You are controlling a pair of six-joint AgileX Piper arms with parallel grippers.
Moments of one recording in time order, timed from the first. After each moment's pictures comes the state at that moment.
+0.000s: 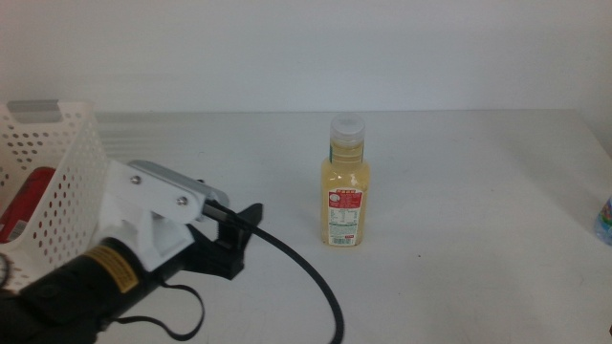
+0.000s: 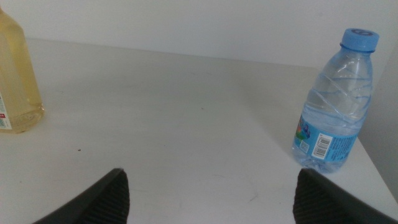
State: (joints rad) left arm -0.51 1.27 -0.38 0.06 -0.58 -0.09; right arm 0.08 -0.01 0.03 -0.08 0.25 0.03
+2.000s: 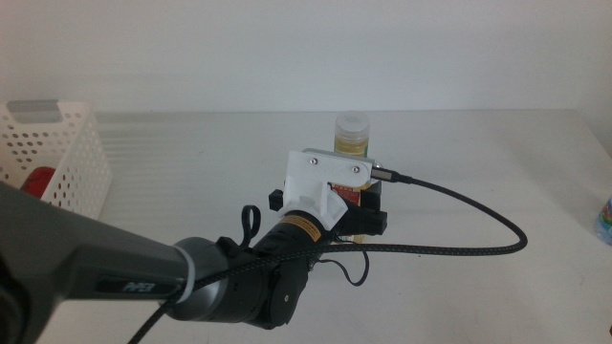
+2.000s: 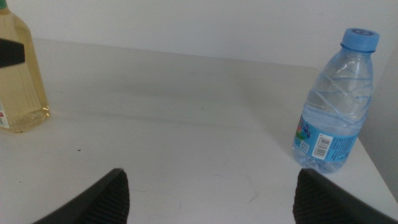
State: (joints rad) left arm -0.82 1.94 -0.90 -0.46 -0.78 0.08; right arm 0.08 -0.01 0.03 -0.08 0.25 0.03
